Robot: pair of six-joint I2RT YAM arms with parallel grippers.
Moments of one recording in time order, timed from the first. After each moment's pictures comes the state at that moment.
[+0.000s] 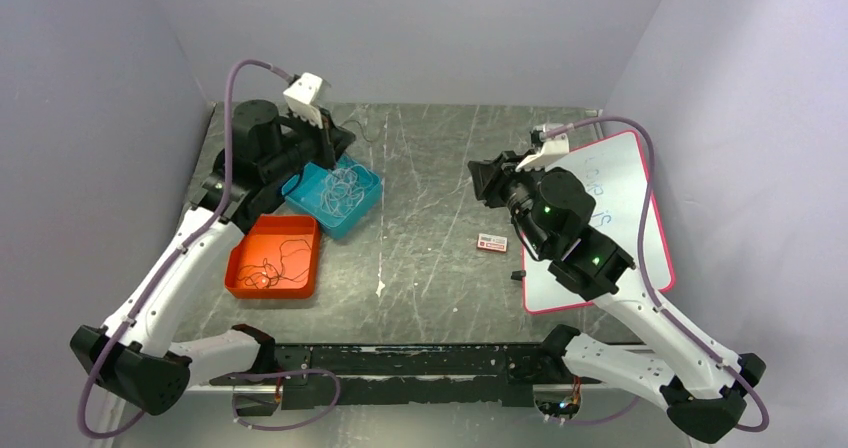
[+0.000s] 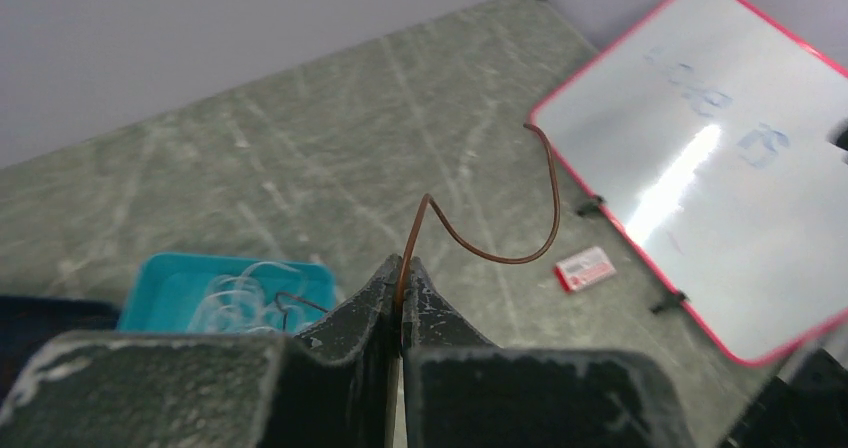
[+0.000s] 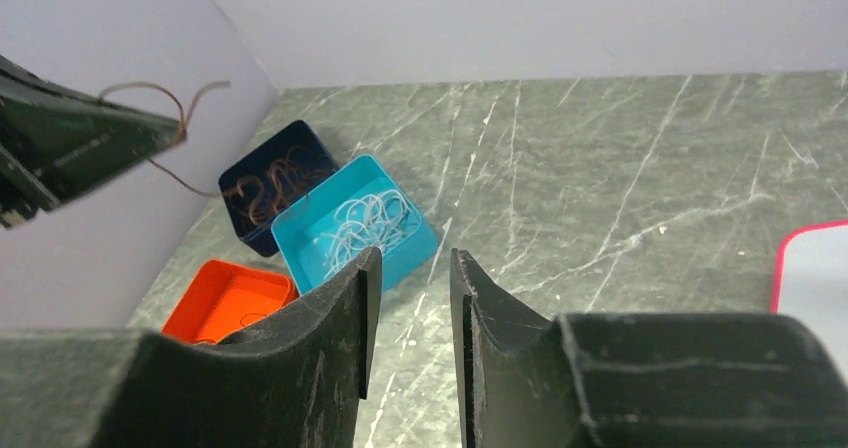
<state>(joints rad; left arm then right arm) -0.46 1.16 1.24 -0.27 0.25 -0.15 0.79 0.87 1.04 -0.21 0.41 0.36</state>
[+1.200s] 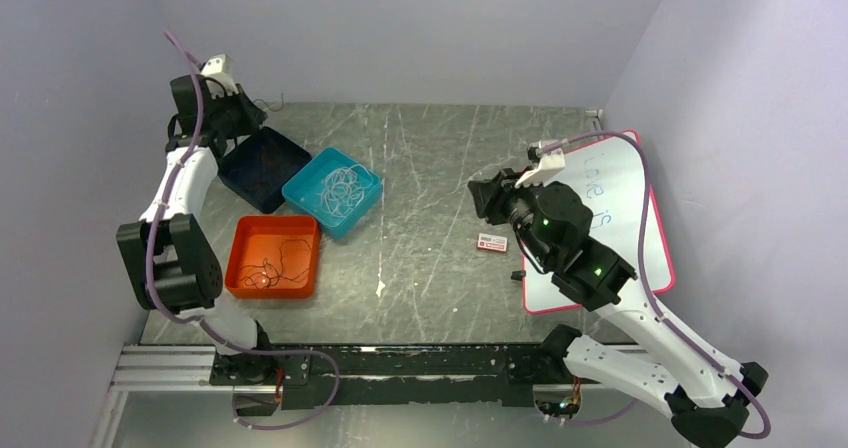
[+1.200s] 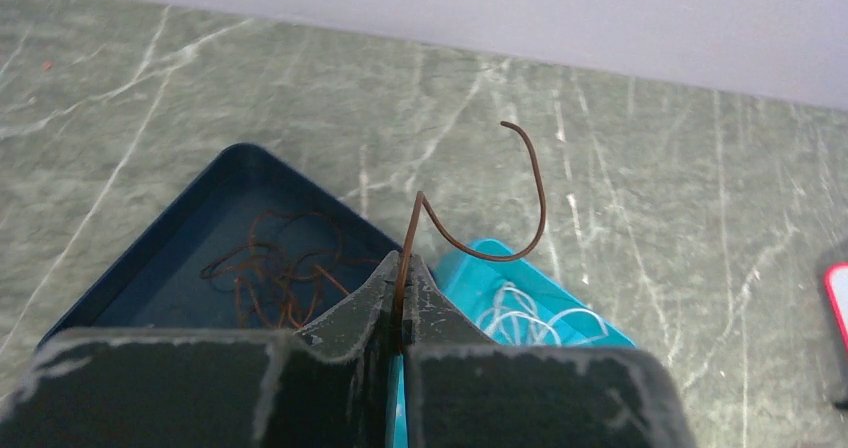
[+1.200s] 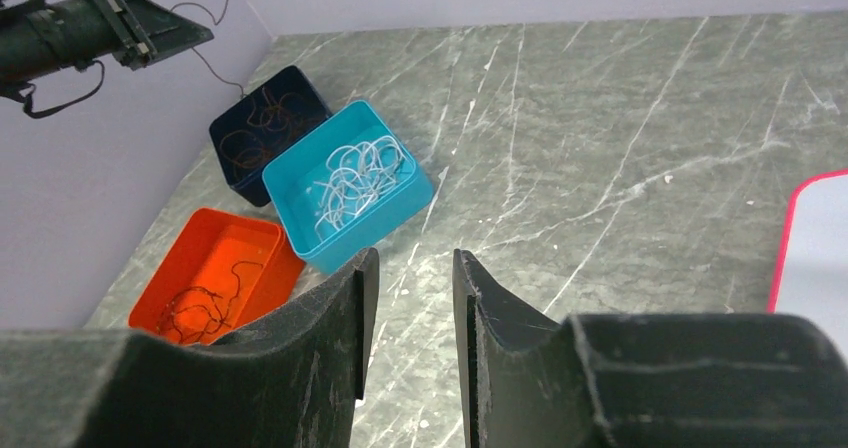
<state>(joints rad) 0.16 1.63 1.35 -0.11 0.39 -0.19 0.79 0.80 0.94 -0.27 0.37 0.38</state>
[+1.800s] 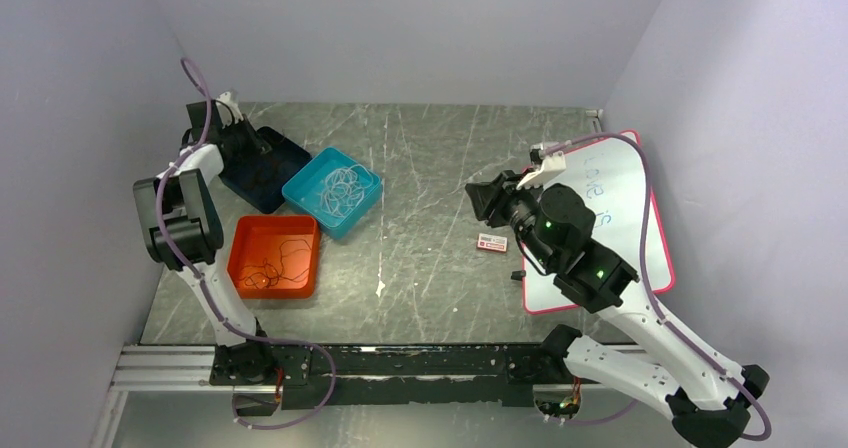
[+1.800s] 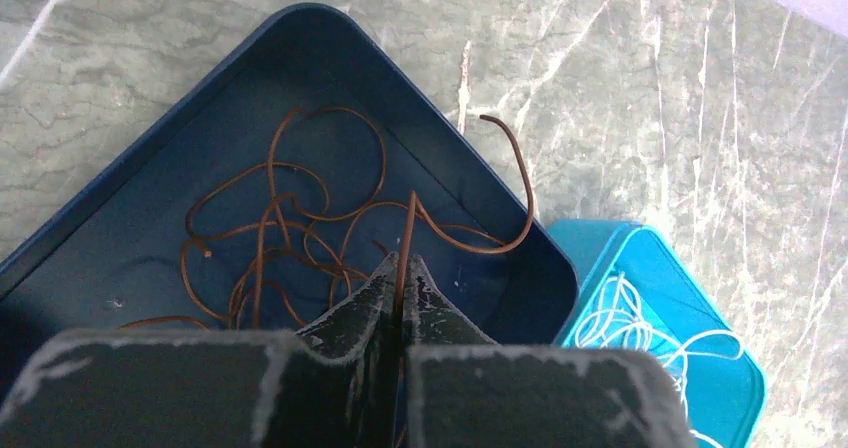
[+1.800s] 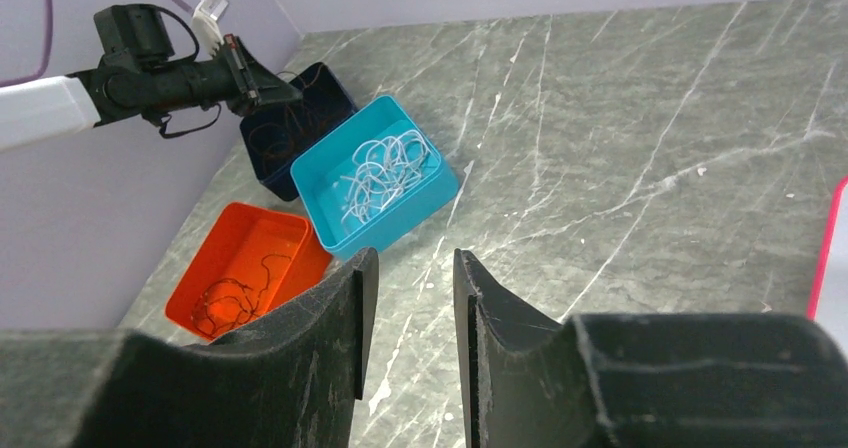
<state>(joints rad) 0.25 1.98 1.39 -0.08 0.44 -0.24 0.79 0.79 0.94 -0.27 0.33 0.43</state>
